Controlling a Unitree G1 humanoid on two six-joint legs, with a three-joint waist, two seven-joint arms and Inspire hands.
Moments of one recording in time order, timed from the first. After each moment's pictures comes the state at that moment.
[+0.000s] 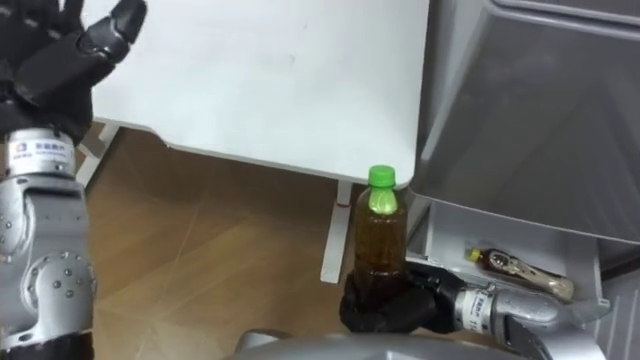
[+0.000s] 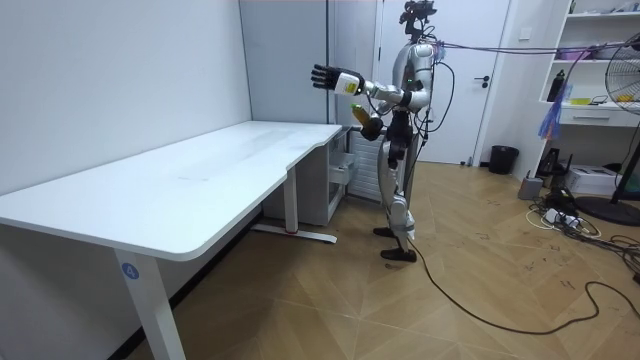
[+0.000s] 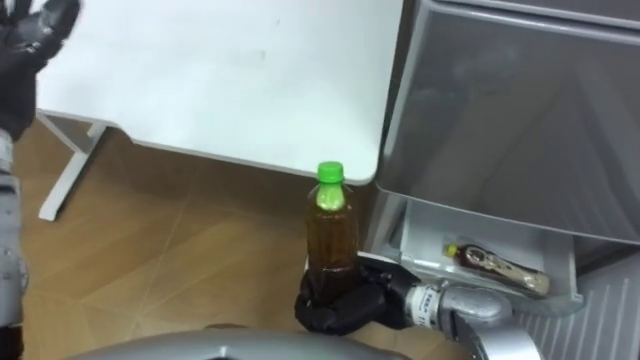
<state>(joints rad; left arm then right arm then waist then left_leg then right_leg) 0.16 0.29 0.37 -0.14 -0.73 0.00 0.12 0.30 -0.36 0.23 0.22 0.16 0.23 0.87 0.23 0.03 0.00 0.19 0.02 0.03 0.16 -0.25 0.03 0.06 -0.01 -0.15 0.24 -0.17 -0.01</state>
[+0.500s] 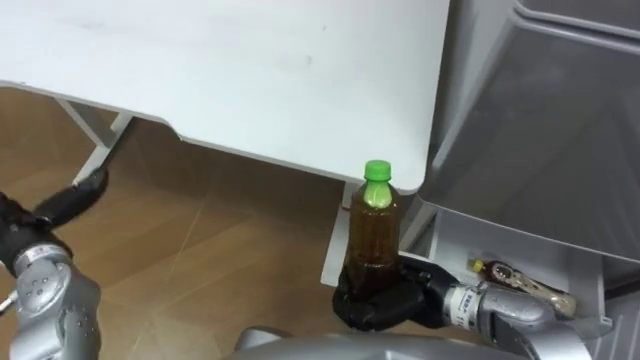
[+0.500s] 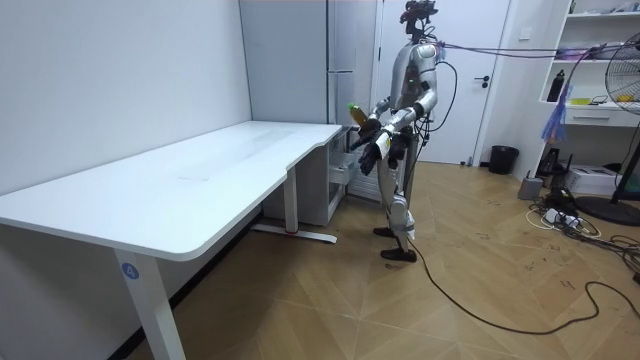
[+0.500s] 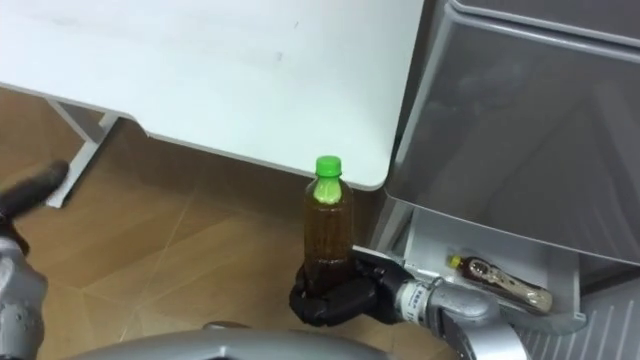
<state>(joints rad) 0.26 0.29 0.28 0.34 -0.48 0.02 0.43 0.29 -0.33 0.28 0.22 0.20 0.24 0.78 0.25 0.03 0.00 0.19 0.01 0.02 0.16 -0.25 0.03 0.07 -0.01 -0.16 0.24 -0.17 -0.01</state>
